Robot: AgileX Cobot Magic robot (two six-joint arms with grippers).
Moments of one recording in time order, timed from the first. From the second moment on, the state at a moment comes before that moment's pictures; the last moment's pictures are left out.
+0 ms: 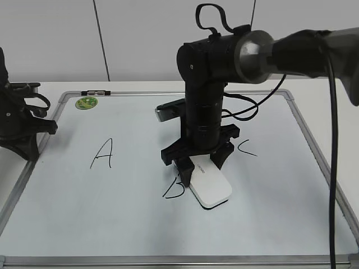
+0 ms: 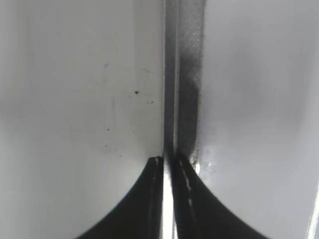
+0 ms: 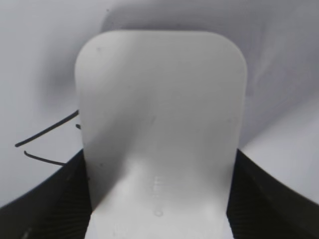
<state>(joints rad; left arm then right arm) -0.03 2.10 -1.40 -0.01 0.85 -0.10 0.58 2.27 -1.78 0.05 1.22 0.06</state>
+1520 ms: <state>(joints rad) -0.03 2.10 -1.40 -0.01 0.85 -0.10 0.74 2.23 -1.92 0.02 1.22 0.09</state>
